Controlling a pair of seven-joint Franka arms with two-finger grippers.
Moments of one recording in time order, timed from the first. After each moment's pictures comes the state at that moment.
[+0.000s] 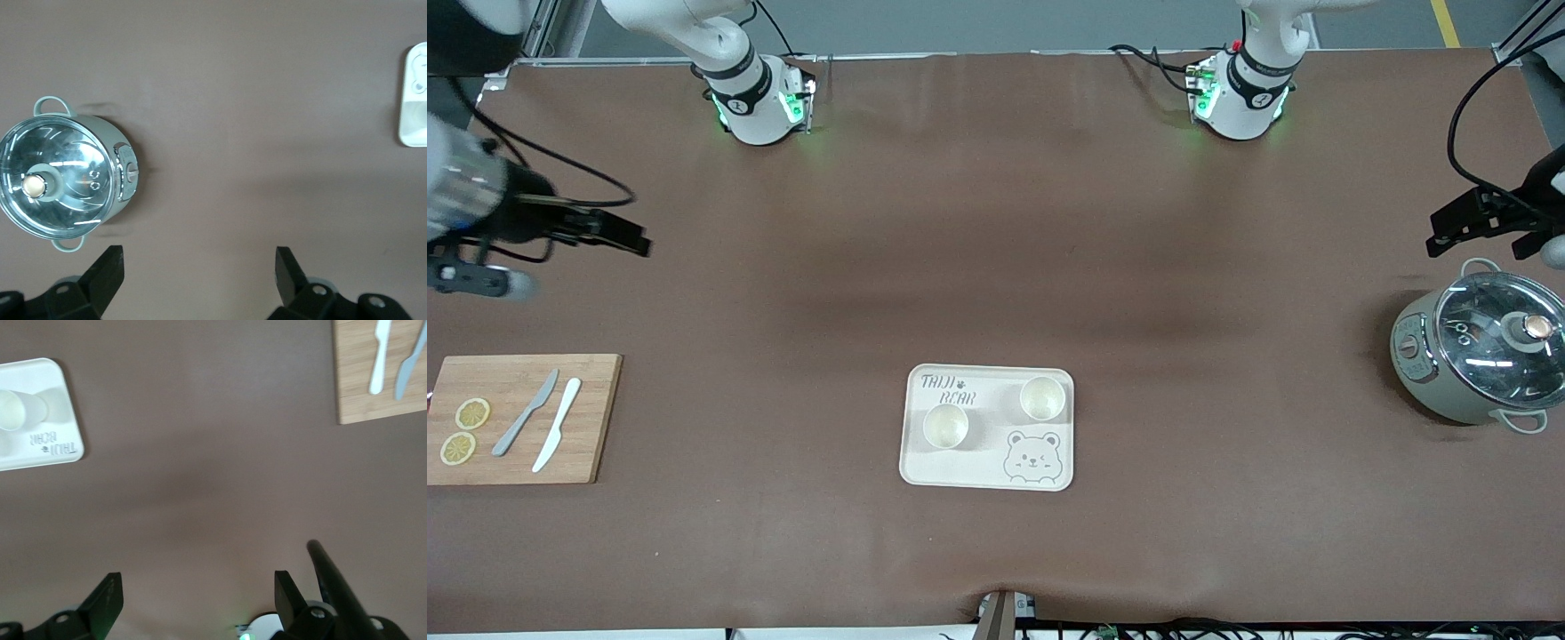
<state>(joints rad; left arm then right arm) 0.02 0.05 -0.04 -1.50 0.04 1.57 0.05 0.26 0.14 -0.28 -1.40 0.13 1.35 0.15</state>
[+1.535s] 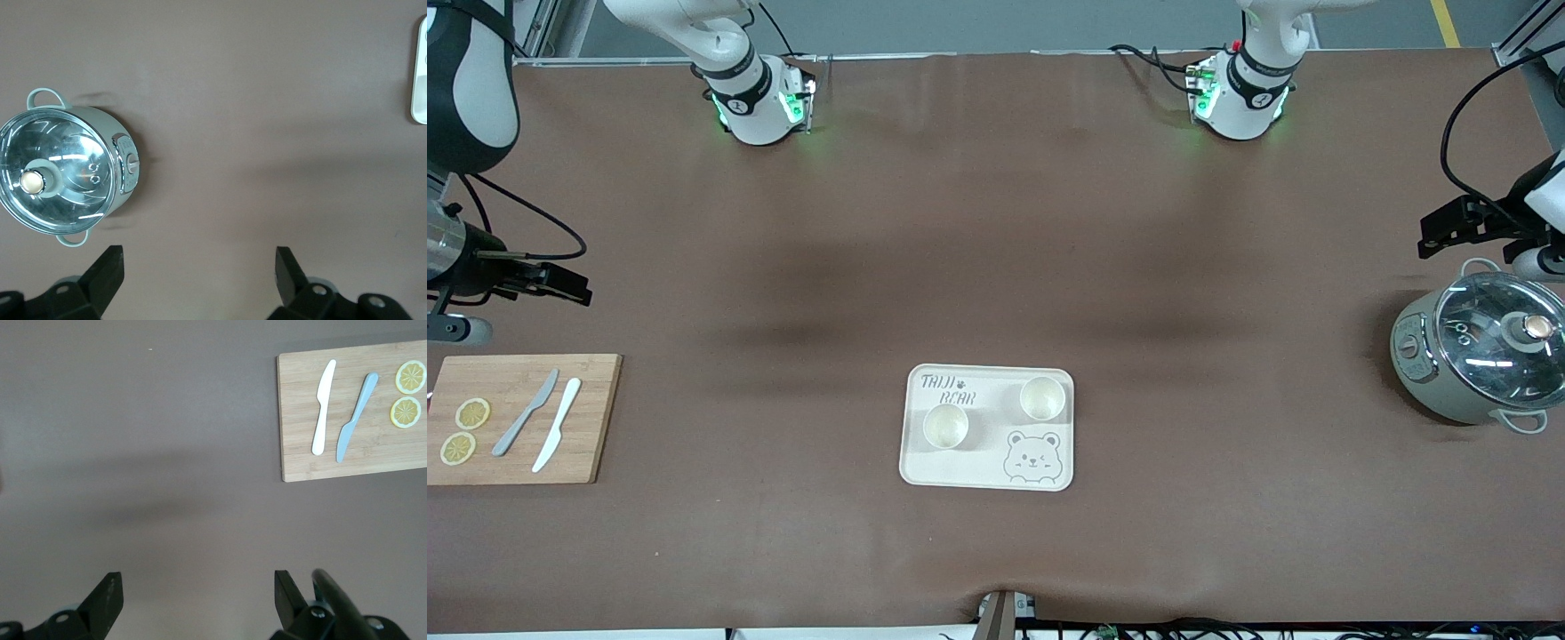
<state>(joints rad) 0.02 0.07 -0.04 -1.51 0.04 1.54 0.09 0.19 0.14 -0.26 -1.60 0.00 1.65 0.01</state>
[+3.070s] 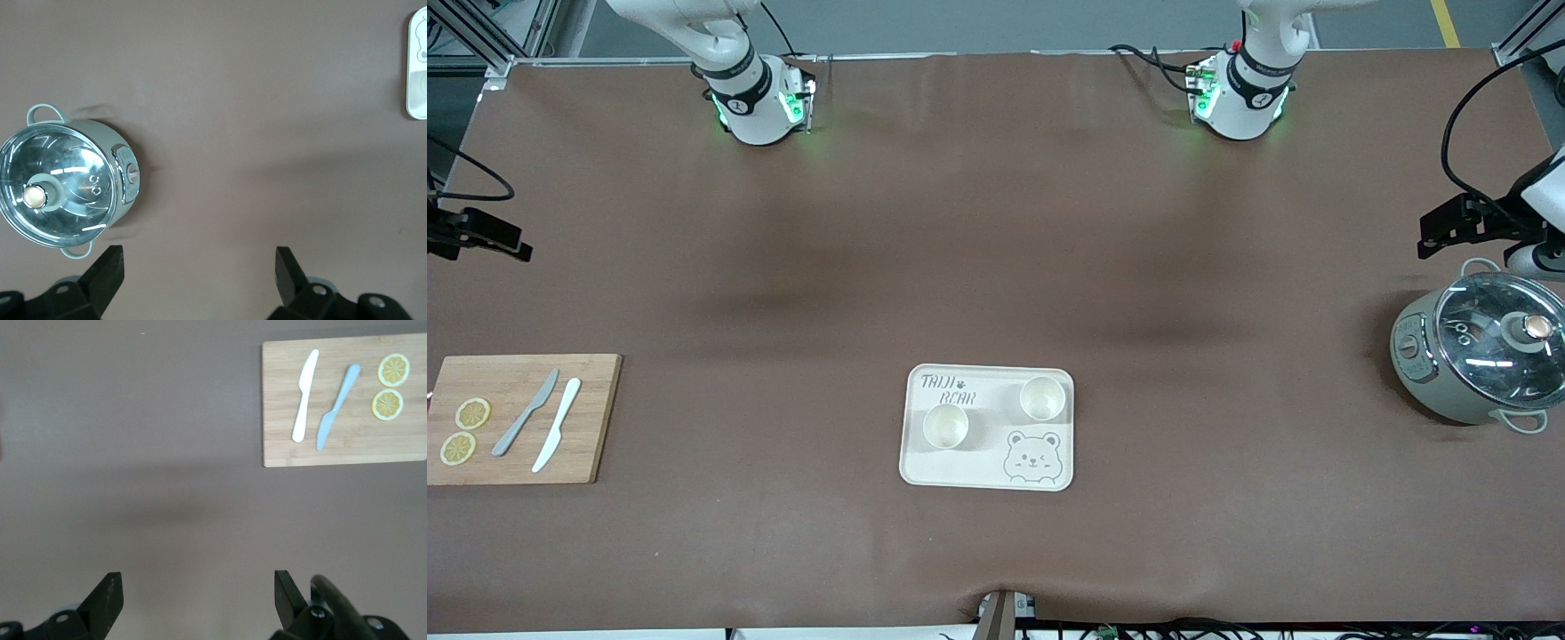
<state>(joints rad) 0.02 0.07 -0.04 -1.50 0.04 1.56 0.14 0.08 0.01 -0.25 -1.69 0.00 1.63 -0.15</state>
